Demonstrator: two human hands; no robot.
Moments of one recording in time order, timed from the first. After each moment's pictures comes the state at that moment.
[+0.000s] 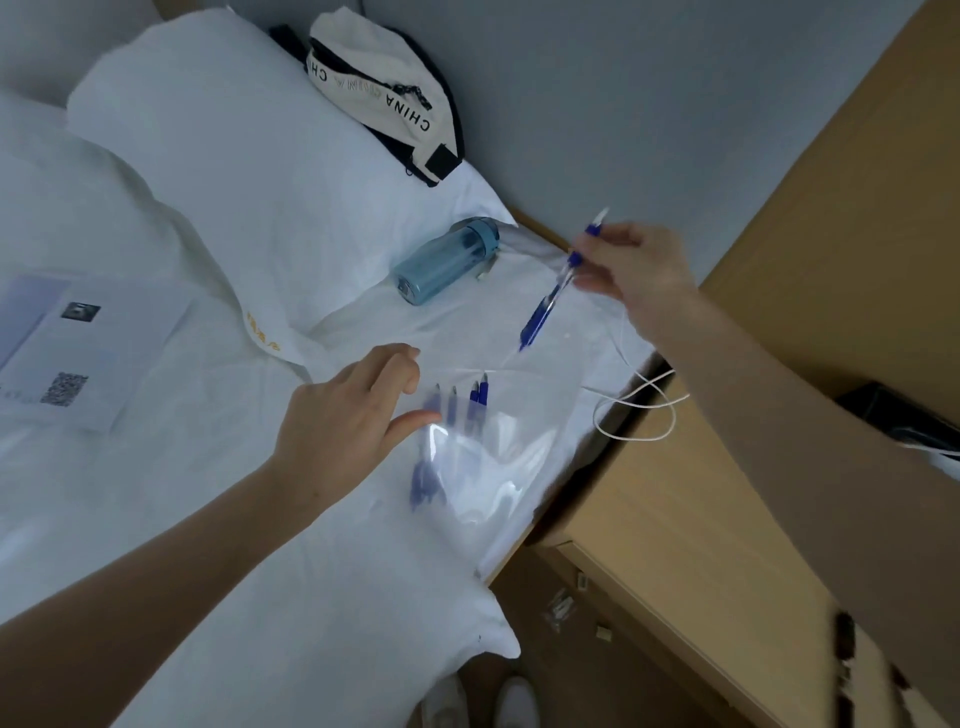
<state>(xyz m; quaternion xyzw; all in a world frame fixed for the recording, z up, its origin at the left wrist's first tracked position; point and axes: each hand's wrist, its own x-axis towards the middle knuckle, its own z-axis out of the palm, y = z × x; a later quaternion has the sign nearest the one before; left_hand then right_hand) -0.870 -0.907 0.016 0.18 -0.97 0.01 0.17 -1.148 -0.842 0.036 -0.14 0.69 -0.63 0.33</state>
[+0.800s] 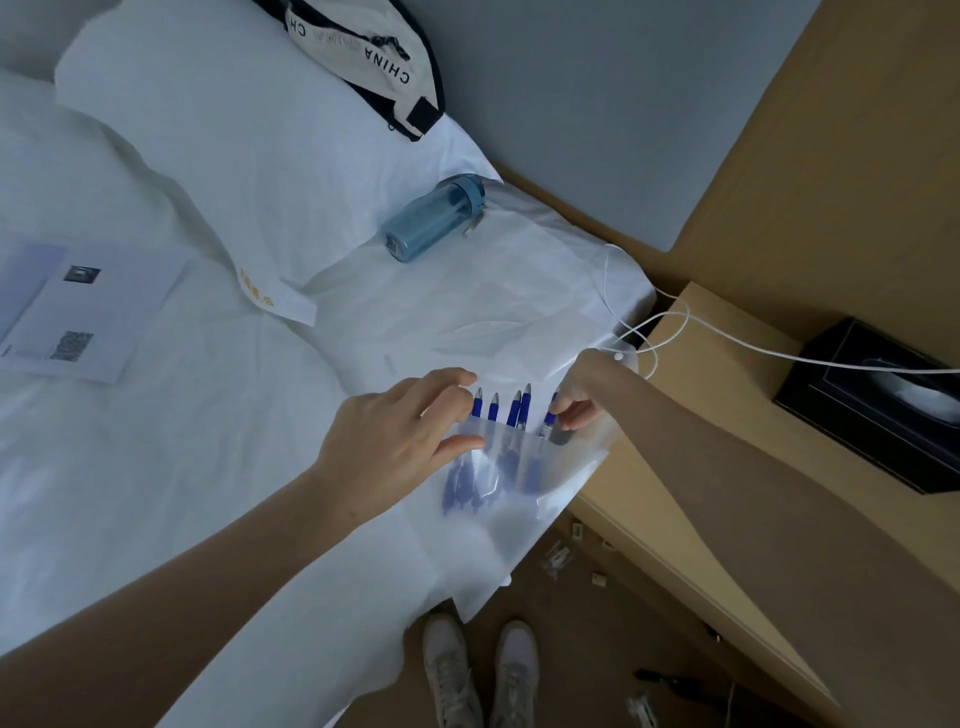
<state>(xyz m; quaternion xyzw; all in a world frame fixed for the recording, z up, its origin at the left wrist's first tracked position) -0.862 -0.826 0.010 0.07 -0.98 0.02 0.20 -1.097 -0.768 -0.071 -0.09 0.84 -0.11 0.53</state>
